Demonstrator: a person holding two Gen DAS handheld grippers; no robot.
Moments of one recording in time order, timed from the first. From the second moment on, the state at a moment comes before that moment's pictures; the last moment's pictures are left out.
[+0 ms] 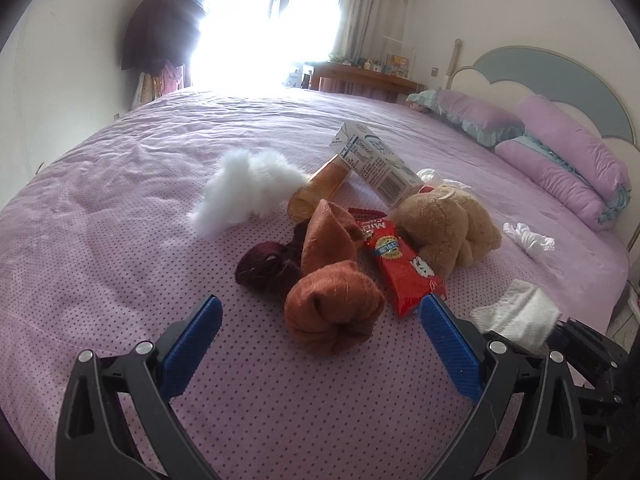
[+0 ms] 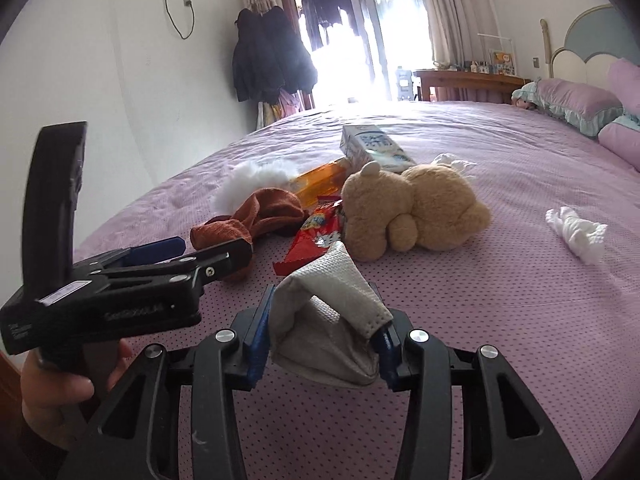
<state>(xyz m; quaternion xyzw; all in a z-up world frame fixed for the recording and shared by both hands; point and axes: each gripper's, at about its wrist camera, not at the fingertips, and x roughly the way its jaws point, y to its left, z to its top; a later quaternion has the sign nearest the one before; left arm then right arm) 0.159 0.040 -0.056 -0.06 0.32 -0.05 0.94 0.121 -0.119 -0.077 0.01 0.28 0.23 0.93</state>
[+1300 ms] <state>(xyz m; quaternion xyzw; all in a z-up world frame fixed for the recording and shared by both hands) 0.072 -0.002 0.012 -0.08 0.23 -0.21 0.95 0.052 -0.177 -0.039 0.02 0.23 0.20 0.95</state>
